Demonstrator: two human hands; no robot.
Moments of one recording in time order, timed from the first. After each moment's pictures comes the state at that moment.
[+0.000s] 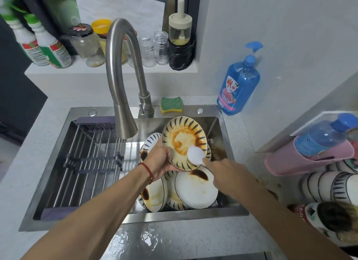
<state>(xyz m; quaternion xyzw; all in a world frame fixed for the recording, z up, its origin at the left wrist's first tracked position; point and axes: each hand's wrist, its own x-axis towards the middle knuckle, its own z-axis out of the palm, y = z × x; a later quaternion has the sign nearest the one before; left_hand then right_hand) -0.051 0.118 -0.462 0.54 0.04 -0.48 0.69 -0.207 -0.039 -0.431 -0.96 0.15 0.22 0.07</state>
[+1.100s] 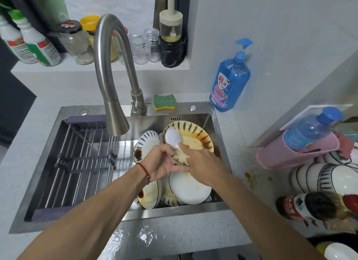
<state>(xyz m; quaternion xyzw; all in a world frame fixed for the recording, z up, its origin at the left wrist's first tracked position) -0.063 0.114 -0.465 0.43 0.03 -0.59 0.69 -0.181 -0.010 -0.418 -0.96 0.17 0.14 0.18</state>
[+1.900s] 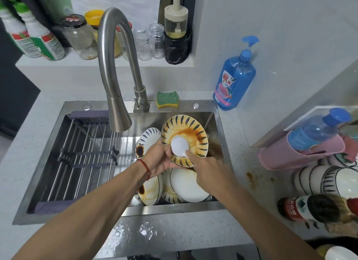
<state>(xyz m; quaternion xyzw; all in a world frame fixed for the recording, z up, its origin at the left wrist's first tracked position) -0.058 0.114 -0.477 0.52 0.06 -0.53 0.67 -0.209 -0.006 -0.428 -0.96 0.18 0.14 0.13</state>
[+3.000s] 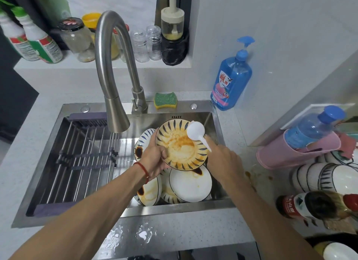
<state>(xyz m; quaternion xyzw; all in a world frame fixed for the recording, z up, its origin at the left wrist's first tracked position) -0.066 0.119 -0.466 0.55 0.05 -0.46 0.69 -0.206 -0.045 -0.451 -0.95 0.28 0.04 0.13</state>
